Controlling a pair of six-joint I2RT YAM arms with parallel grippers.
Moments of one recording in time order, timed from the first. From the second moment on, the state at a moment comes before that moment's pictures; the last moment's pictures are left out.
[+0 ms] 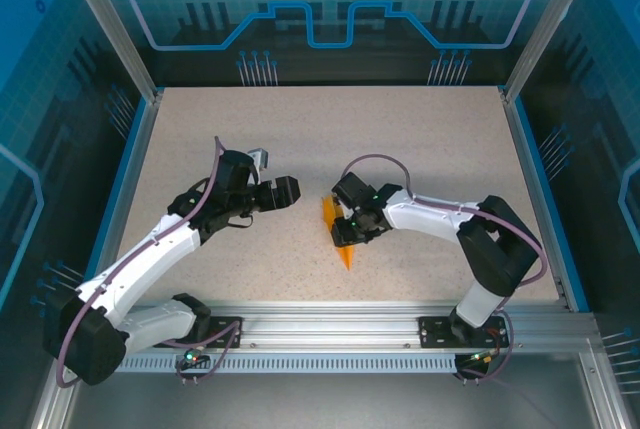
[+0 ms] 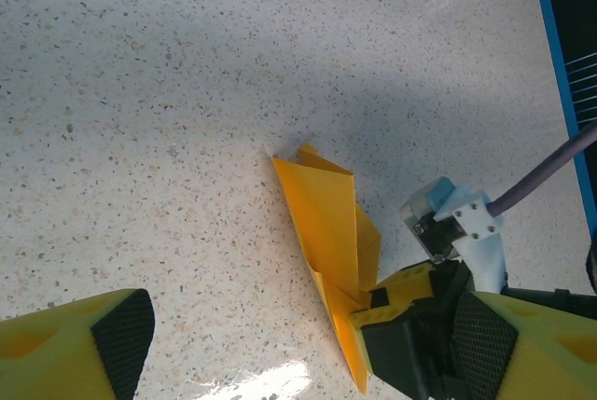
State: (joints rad) left arm -0.46 1.10 0.86 -0.48 0.16 -0.66; right arm 0.78 1.68 1.01 -0.59 -0.14 0.50
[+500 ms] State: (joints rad) left arm -0.46 1.09 0.86 -0.51 0.15 -0.61; right arm 0.71 1.72 1.25 -0.76 -0.10 0.50
